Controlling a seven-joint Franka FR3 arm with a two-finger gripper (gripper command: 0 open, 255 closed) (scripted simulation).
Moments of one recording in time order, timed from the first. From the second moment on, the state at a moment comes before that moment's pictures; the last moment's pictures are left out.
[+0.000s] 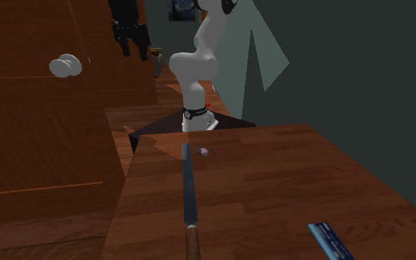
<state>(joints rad) 0.00 -0.81 0.00 -2.44 -0.06 1.53 0.01</state>
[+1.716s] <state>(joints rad) 0.30 -0.74 0.53 -3.00 0.42 2.36 0.51</state>
